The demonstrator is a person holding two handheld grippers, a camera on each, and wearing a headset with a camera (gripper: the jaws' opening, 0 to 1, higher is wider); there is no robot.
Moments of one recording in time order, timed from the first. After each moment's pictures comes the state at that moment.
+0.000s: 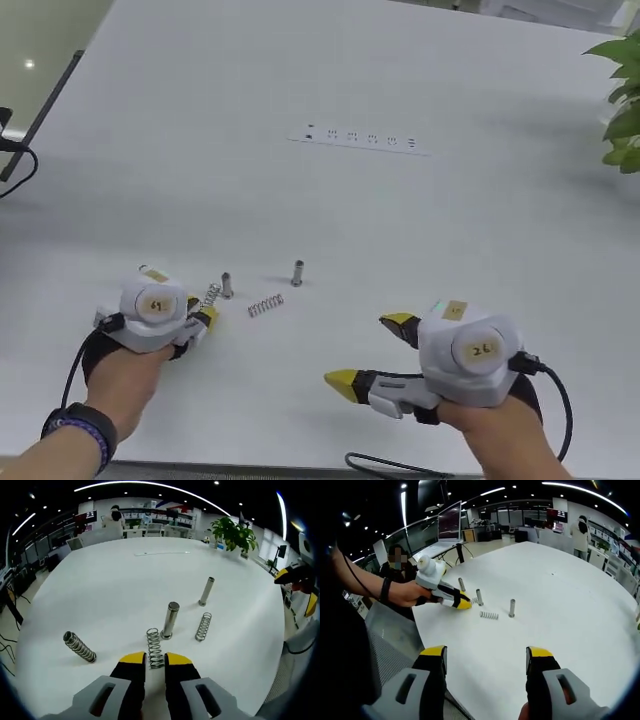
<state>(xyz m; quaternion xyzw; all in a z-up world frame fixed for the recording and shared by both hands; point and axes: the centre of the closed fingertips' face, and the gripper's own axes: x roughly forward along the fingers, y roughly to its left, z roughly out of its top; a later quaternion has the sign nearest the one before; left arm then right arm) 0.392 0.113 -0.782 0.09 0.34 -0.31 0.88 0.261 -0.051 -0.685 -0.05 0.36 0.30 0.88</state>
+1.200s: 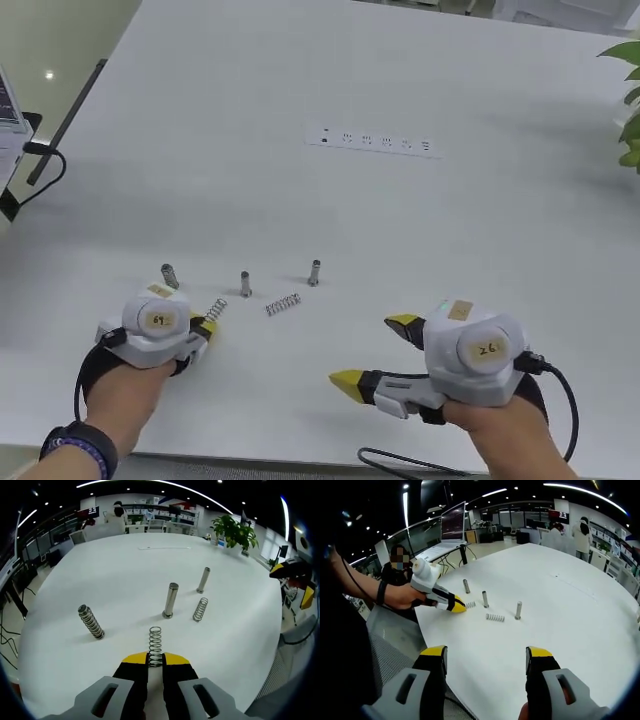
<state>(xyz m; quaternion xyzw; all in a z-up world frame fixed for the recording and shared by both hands) 0.367 0.137 -0.789 0.10 0.37 -0.31 0.87 0.256 -0.036 -0.683 -0.05 0.35 0.31 0.88</state>
